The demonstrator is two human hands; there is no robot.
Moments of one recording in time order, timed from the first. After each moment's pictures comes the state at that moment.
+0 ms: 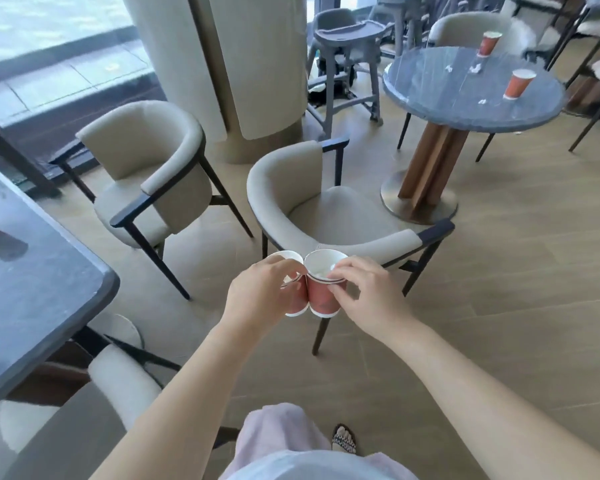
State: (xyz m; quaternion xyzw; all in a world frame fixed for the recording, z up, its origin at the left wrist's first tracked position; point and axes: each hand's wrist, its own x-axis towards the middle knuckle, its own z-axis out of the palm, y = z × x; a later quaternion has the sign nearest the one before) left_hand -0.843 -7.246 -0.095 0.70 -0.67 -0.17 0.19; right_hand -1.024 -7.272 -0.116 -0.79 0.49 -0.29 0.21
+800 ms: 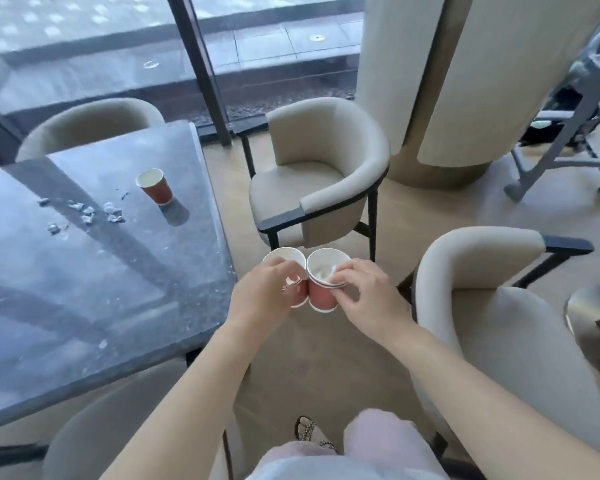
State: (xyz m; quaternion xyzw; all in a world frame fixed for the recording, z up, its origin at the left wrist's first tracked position) left_hand -0.540 -7.378 -0.114 0.86 -0.43 -0.12 0.23; right_hand -0.679 -7.498 -0.131 -0.89 0.25 -0.20 0.31
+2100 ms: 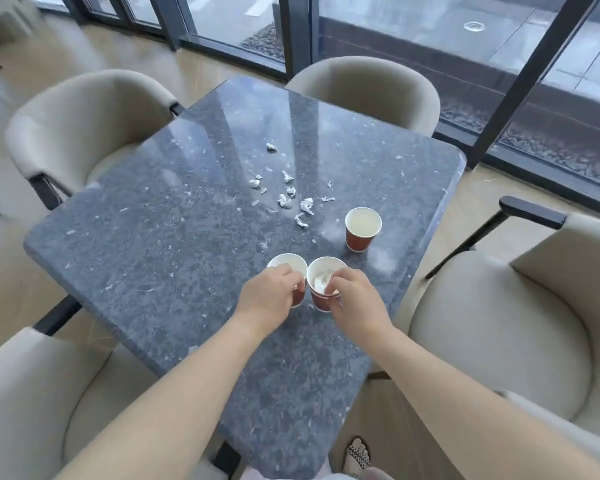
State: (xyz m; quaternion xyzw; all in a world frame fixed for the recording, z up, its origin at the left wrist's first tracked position) left_hand -0.215 -7.305 -0.177 0.98 -0.08 -0.05 0.16; right_hand -0.210 -7.479 -0.192 -0.93 -0.14 0.05 0.32
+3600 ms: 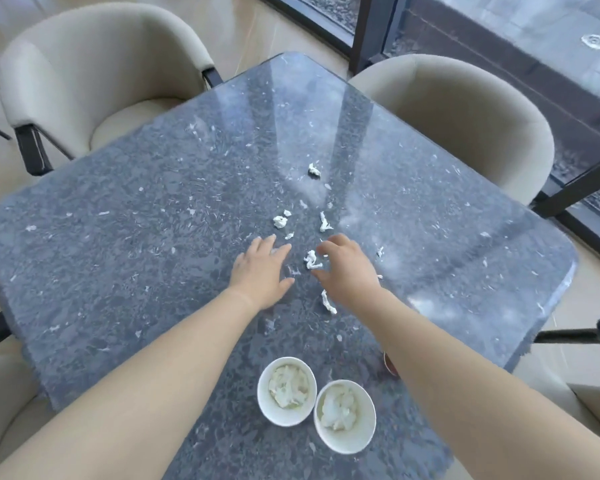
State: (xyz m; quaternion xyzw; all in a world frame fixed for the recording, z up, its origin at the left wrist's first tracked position) left_hand 0.012 -7.218 -0.257 0.98 0.09 -0.18 0.10; right_hand 0.071 -7.375 -0.243 -0.94 -0.24 0.16 0.20
